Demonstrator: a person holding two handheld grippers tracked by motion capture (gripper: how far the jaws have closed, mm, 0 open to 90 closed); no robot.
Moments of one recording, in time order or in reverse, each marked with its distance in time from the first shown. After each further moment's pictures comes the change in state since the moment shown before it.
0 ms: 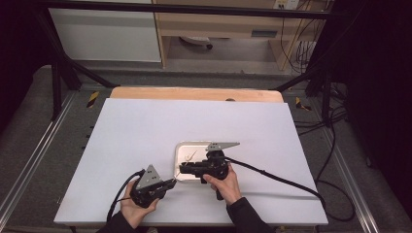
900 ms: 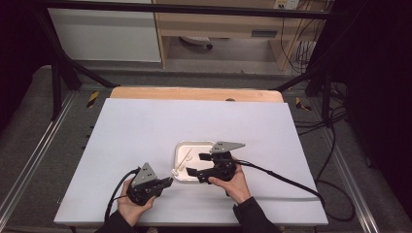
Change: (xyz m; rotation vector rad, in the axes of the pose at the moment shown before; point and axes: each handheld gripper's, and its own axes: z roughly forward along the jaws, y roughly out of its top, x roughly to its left) left arm 0.013 -0.004 -0.007 -0.003 -0.001 -0.044; right arm 0.000 0.002 -0.020 0.019 -0.228 -0.170
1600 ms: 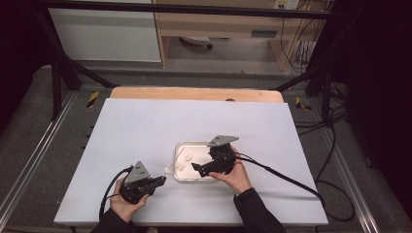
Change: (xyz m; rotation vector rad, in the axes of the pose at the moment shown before) left arm 0.013 -0.004 -0.010 0.021 0.024 -0.006; right arm -0.026 0.006 0.017 0.133 -0.196 -0.090
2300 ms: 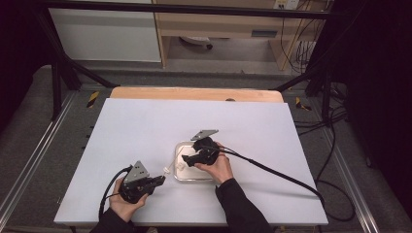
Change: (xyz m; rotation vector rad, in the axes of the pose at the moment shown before) left arm 0.002 0.000 0.000 0.002 0.006 0.000; right arm 0.003 0.021 0.052 0.086 -0.036 -0.018
